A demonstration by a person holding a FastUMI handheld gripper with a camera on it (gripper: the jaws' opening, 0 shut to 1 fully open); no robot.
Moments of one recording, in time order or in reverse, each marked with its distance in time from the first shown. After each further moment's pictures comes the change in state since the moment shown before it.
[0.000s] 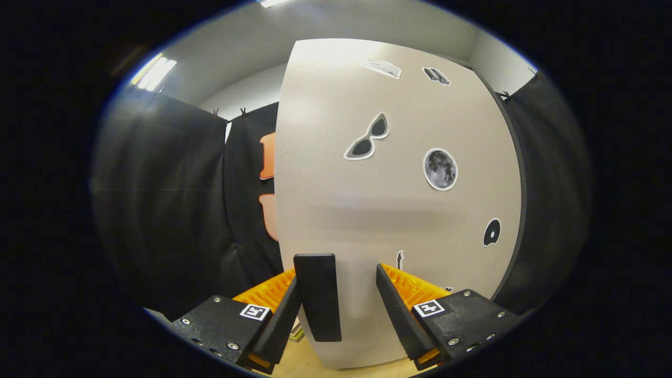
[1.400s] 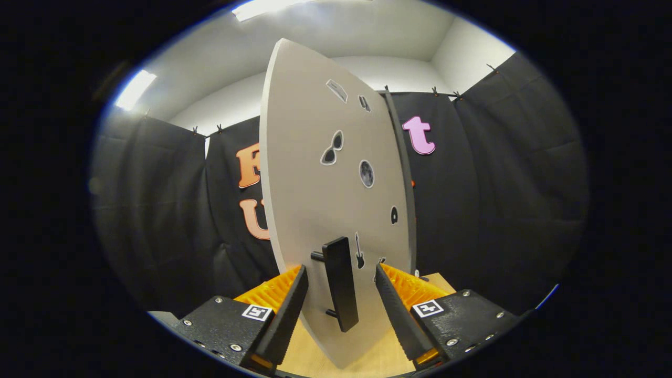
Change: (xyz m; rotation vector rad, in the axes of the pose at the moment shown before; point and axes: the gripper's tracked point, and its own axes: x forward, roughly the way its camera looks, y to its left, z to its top) arm -0.156 -0.063 0.002 0.082 0.003 -0.108
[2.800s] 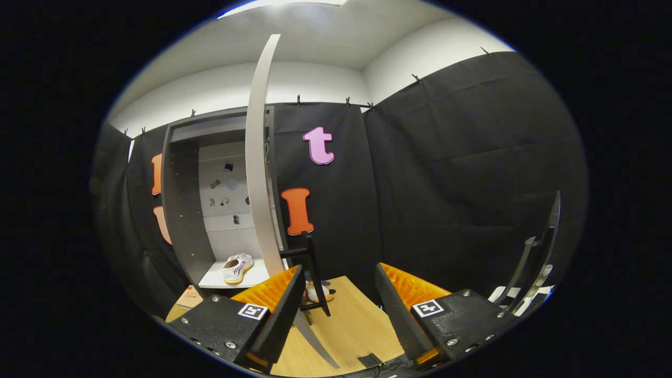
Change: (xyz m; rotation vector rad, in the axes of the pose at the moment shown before) arm -0.101 -0.218 0.025 -0.005 -0.036 -0.519
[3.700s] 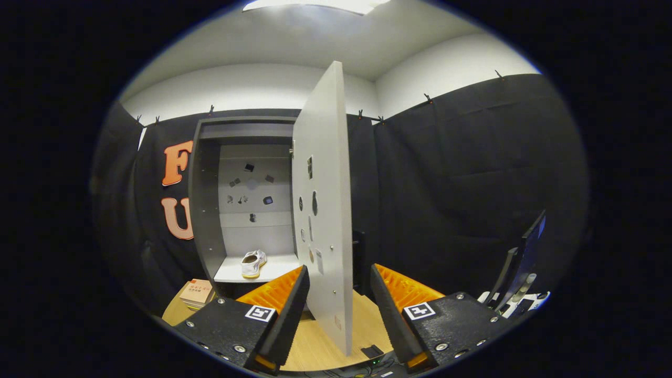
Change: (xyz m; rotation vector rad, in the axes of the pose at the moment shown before) arm -0.076 0.046 0.012 -0.069 -0.036 -0.036
